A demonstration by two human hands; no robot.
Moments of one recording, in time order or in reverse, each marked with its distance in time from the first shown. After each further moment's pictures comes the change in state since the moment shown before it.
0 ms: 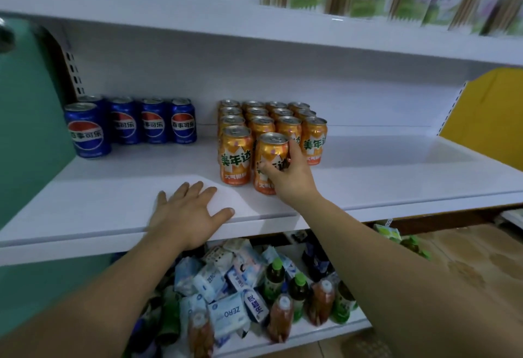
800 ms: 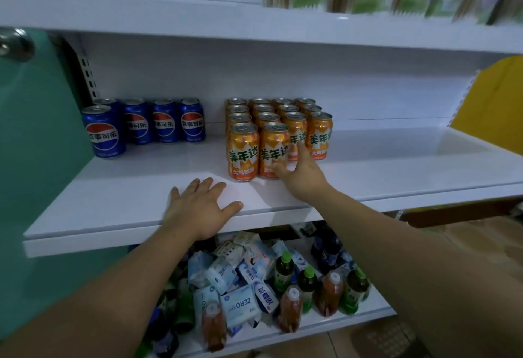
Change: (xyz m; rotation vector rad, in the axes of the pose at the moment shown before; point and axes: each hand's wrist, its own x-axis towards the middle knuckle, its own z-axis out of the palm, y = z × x) left_hand -0.005 0.002 -0.007 -0.008 -0.033 0.005; right_hand -0.006 -0.006 -0.019 -0.232 -0.140 0.109
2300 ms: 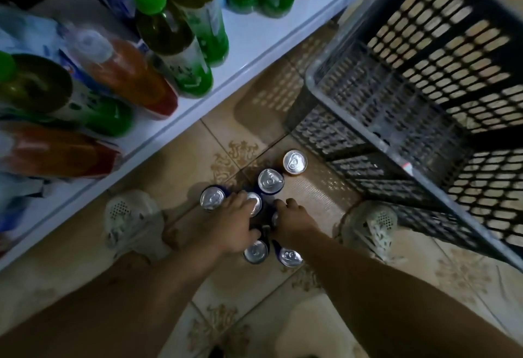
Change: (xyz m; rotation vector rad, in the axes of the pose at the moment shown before) left_hand -0.080 0.325 0.544 -0.074 -0.990 0.598; right_hand -0.343 0.584 0.108 -0.265 -0.691 0.989
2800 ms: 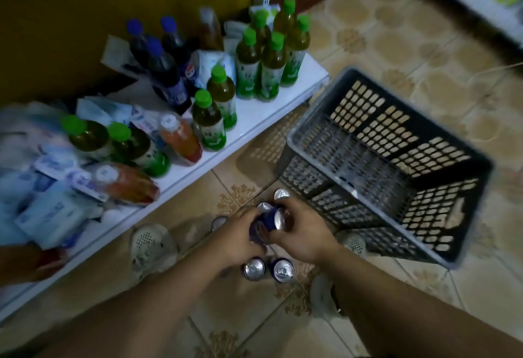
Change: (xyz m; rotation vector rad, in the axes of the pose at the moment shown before) left_hand -0.112 0.045 -0.078 -0.406 0.198 0.169; right_hand -0.180 -0.057 -0.115 0.351 0.338 -0.207
